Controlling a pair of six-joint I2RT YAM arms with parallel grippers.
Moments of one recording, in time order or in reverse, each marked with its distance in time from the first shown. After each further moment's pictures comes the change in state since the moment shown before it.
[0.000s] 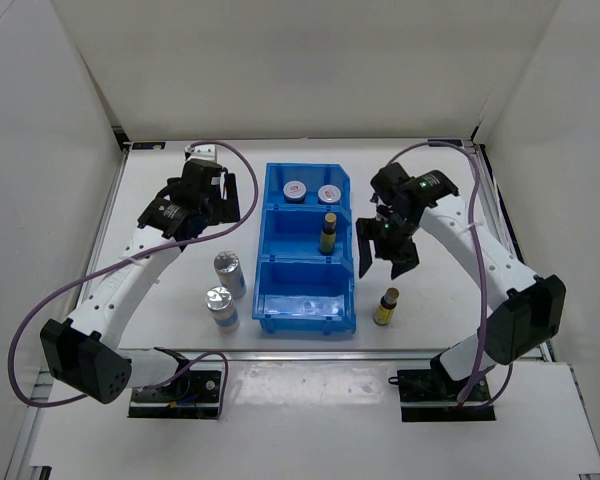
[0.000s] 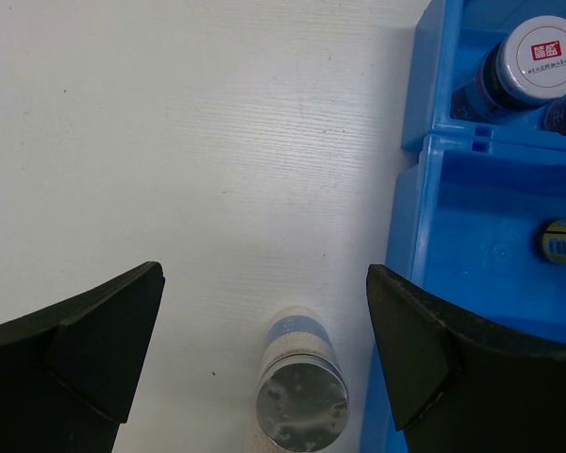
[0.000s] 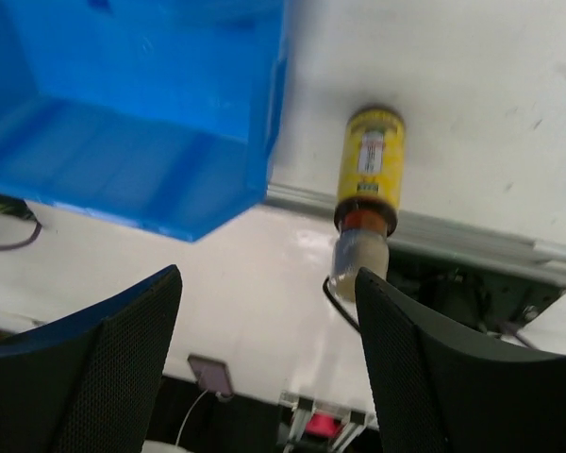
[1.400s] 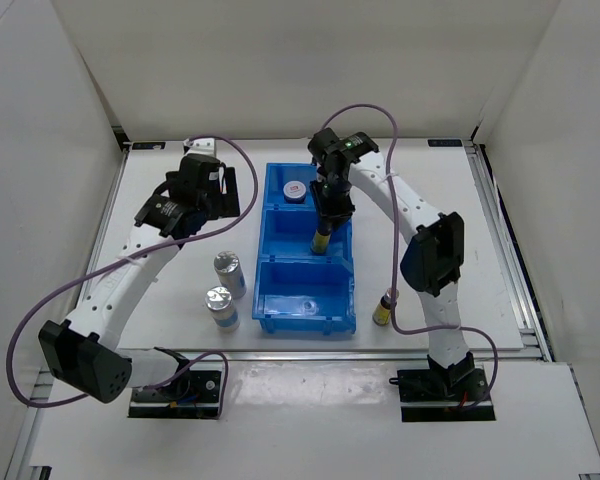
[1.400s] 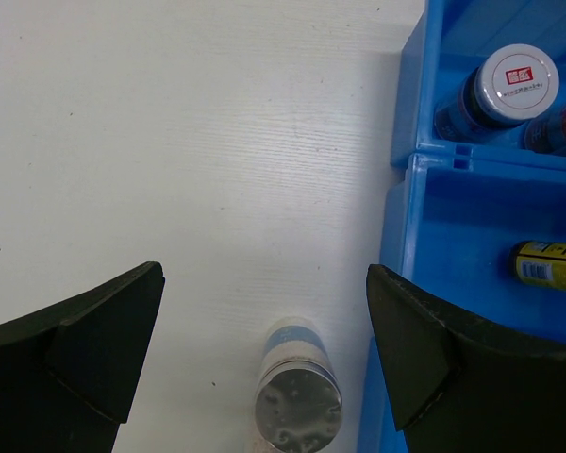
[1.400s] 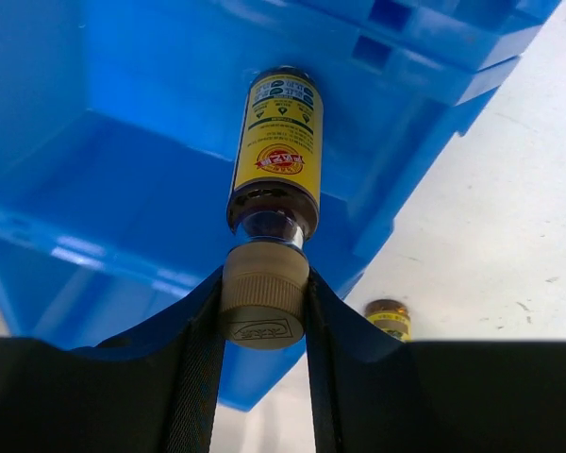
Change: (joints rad) left arm 0.000 0.008 0.050 0.001 0.003 0.018; right arm 0.081 0.622 0.669 0.002 0.054 -0.085
